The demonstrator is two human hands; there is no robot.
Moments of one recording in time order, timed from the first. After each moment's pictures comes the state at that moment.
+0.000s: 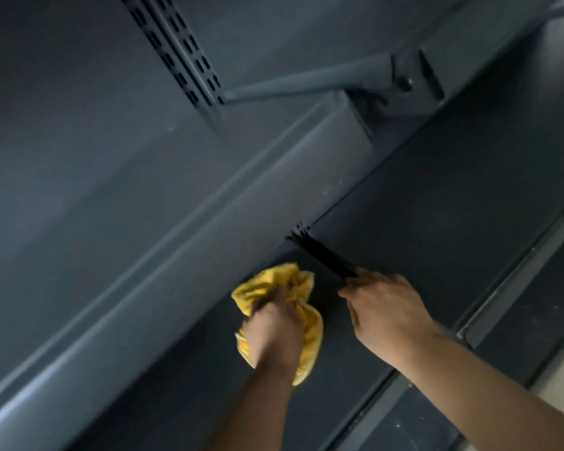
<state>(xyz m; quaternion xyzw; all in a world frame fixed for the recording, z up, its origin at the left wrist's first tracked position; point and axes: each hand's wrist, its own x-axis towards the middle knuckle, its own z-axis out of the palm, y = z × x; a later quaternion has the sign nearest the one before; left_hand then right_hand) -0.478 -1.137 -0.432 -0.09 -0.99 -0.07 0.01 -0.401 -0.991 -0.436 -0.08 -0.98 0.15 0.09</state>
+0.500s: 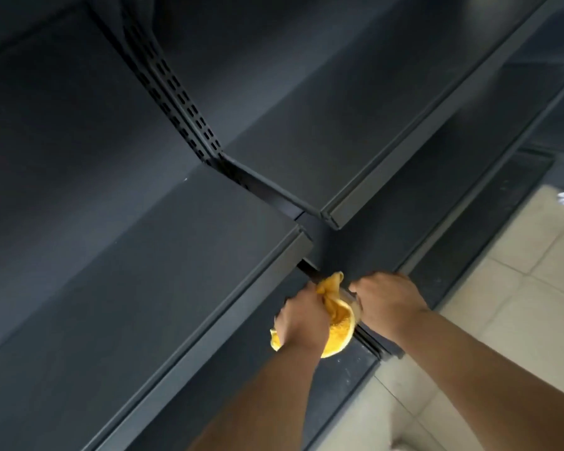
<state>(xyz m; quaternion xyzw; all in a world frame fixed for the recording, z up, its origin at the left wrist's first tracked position) -0.362 -1.071 -0.298 -0.15 -0.98 -0.09 -0.14 -0.301 -0.950 -0.297 -0.14 -0.98 0.12 -0.10</state>
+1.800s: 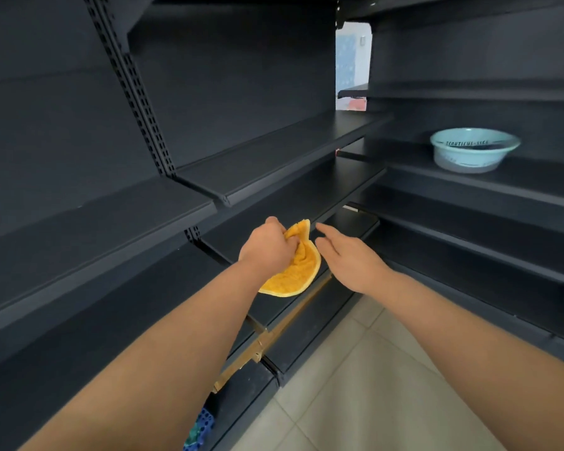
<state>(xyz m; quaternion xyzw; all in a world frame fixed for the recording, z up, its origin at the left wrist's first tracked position) -0.115 -1.044 0.137 -0.30 -0.92 -0.26 -0.04 0.010 -0.936 0.127 -0.20 -0.92 0.31 0.12</state>
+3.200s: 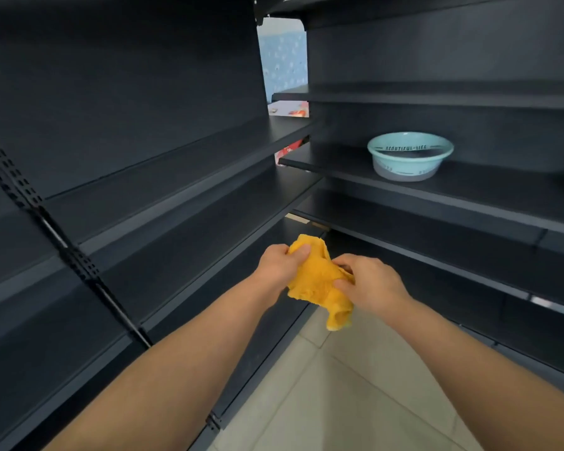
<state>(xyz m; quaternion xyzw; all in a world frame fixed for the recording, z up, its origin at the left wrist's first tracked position) -0.056 -0.773 0.094 -0.20 -0.80 -0.48 -0.32 0.080 -0.672 0.076 -0.31 -0.93 0.19 0.06</state>
